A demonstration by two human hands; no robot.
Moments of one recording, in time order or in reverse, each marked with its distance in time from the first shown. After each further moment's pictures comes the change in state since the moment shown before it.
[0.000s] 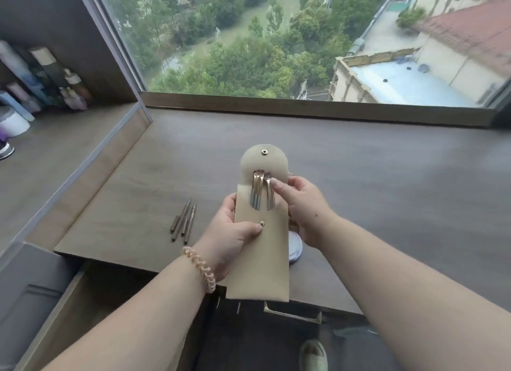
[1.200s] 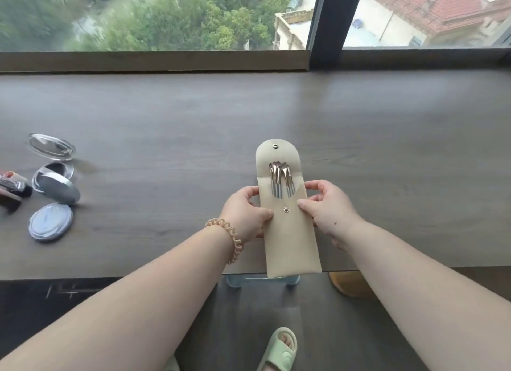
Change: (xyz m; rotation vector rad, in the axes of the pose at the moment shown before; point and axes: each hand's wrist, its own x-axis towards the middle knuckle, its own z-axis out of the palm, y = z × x) left_hand 0.032 -0.156 0.432 0.389 -0.120 -0.215; right_hand -0.133 0.053 -0.470 -0.388 0.403 0.096
